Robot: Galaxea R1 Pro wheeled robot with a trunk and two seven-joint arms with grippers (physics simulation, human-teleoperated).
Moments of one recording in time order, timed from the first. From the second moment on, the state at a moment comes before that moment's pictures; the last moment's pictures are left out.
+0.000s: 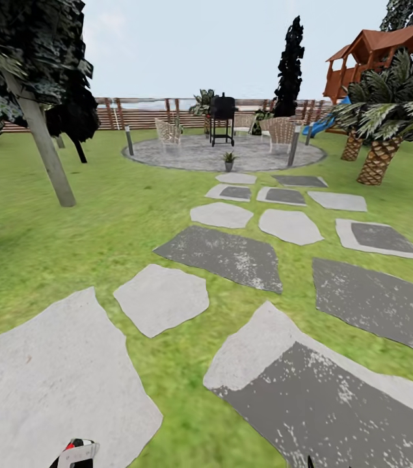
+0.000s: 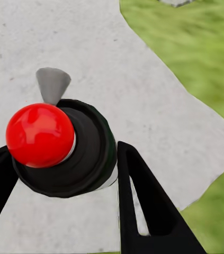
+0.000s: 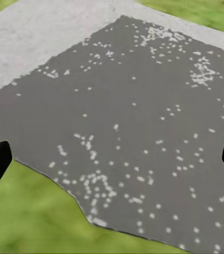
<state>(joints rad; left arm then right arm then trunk) -0.25 0.12 0.04 -0.28 0.14 -0.54 0.01 -0.15 -0.04 -0.24 -0.38 0.02 -0.63 0.00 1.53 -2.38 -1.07</state>
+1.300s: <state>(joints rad) -0.25 0.12 0.04 -0.28 0.14 -0.54 0.01 -0.15 -0.04 -0.24 -0.38 0.02 -0.63 0.00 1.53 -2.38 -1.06</state>
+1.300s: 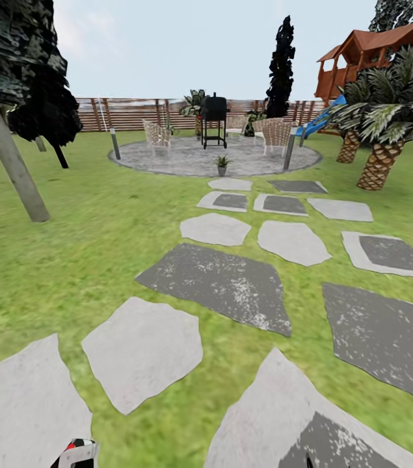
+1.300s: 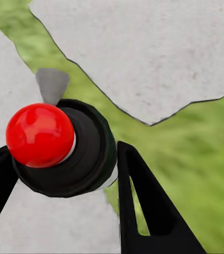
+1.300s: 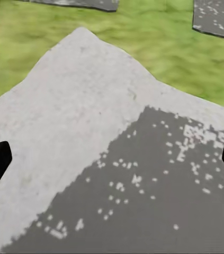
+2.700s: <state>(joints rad) -0.25 0.12 0.04 -0.28 0.14 -0.54 0.01 -0.15 -0.04 -0.24 -0.37 0.02 -0.63 0.00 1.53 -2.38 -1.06</state>
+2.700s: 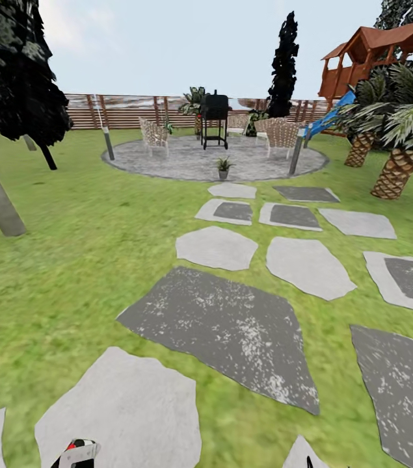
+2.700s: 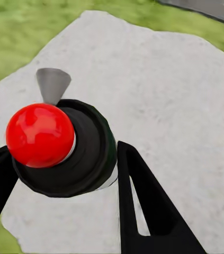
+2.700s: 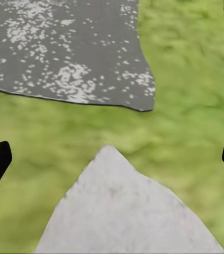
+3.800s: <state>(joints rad) -0.25 0.12 0.04 -0.28 0.14 -0.54 0.01 -0.15 -0.04 -0.24 -0.37 0.02 -0.63 0.00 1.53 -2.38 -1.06</state>
